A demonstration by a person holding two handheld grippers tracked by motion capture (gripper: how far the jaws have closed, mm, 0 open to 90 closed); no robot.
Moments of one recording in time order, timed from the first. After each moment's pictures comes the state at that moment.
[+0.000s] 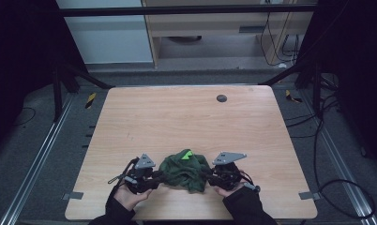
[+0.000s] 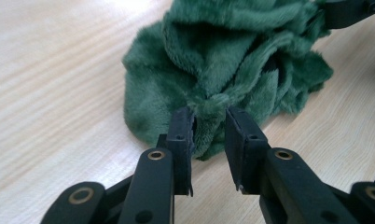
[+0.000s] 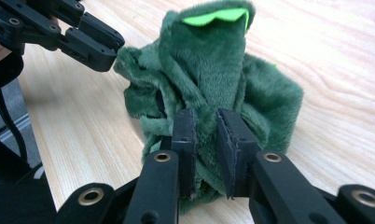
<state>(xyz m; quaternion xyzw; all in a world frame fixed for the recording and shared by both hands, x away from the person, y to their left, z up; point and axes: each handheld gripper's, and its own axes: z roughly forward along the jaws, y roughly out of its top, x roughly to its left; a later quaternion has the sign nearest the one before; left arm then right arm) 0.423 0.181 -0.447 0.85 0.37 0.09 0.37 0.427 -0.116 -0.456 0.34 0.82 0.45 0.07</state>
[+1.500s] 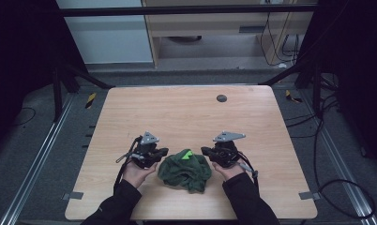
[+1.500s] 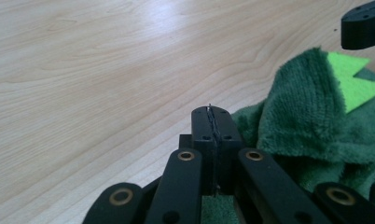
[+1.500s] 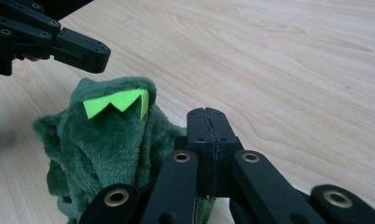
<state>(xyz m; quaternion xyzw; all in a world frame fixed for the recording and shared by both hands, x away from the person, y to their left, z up) 0.488 0.167 -0.445 0.82 0.40 0.13 0.39 0.484 -0.115 -0.448 0.39 0.79 0.45 0.11</state>
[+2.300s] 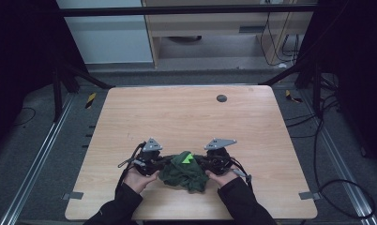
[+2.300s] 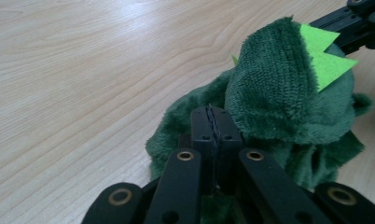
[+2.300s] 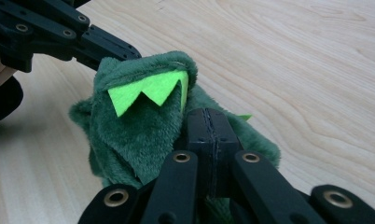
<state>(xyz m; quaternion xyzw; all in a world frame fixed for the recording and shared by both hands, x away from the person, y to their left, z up) 0.467 0.161 -0.443 0.84 0.36 0.10 0.40 0.468 -0.093 -0.453 0.36 0.81 0.45 0.08</state>
